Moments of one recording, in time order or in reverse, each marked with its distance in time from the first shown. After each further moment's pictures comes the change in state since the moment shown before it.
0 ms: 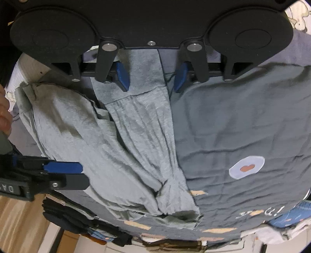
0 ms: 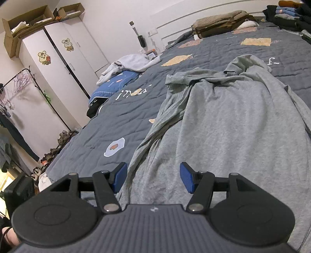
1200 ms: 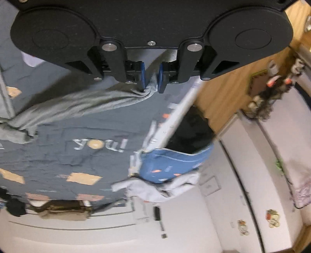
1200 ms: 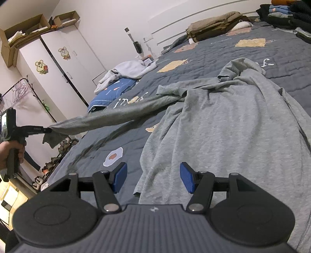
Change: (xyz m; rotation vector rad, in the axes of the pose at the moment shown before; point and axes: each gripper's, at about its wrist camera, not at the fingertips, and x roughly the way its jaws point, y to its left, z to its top) left arm -0.129 0.176 0.152 -0.038 -0.166 0.723; right arm -0.009 -0.009 0.009 0.041 -0.039 -0.006
